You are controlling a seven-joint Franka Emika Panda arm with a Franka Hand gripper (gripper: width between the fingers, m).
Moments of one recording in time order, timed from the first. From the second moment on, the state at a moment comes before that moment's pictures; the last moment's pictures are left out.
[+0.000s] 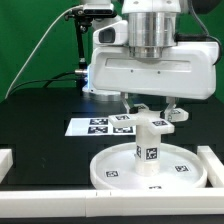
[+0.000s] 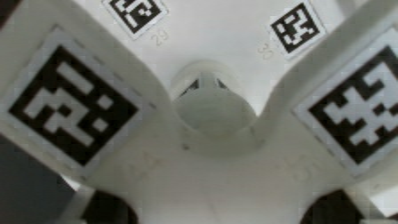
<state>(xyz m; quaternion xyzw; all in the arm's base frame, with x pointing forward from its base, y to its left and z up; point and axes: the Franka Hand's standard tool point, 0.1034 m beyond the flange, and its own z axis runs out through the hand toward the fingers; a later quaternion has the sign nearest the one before) 0.564 0.040 0.098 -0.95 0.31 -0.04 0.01</state>
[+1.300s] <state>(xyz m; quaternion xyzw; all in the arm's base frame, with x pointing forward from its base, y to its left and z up) 0.565 0.050 0.121 -0.76 0.65 -0.01 0.05</state>
